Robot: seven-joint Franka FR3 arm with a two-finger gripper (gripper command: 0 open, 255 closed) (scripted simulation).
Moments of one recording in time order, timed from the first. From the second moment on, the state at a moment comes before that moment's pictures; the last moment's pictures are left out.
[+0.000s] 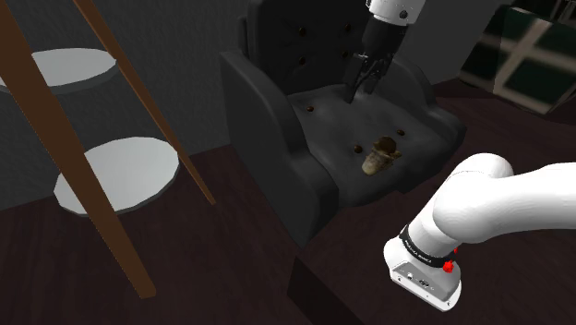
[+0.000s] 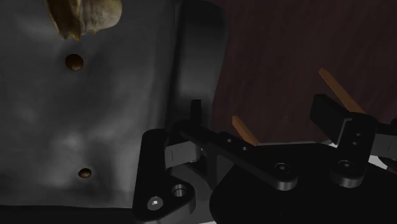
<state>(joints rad) -0.01 -0.83 0.05 -2.38 0.10 1.62 0.03</state>
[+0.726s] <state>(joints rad) -0.08 -0.84 -0.11 -2.59 -0.02 1.78 -0.16</state>
